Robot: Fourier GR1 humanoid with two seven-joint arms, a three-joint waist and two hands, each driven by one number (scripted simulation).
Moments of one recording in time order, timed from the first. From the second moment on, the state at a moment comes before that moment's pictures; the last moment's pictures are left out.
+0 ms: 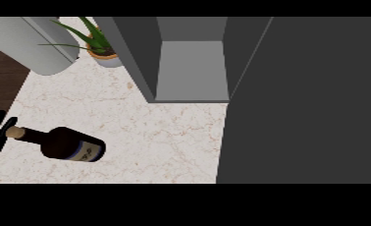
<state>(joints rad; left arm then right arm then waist) 0.26 0.12 0.43 -2.02 0.58 -0.35 0.27 -0.05 -0.13 0.14 -2.50 -0.06 0.01 0.62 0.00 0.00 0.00</state>
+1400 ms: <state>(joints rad) 0.15 0.12 0.44 -1.52 0.35 -0.53 -0.11 -0.05 -0.12 0.12 -2.50 -0.06 0.03 0.63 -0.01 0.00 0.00</state>
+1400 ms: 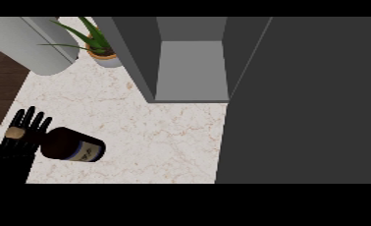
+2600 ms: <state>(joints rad) 0.03 0.15 0.39 -1.15 0.21 -0.55 -0.36 -0.08 -0.10 0.13 -2.50 -0.06 0.04 0.66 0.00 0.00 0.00</state>
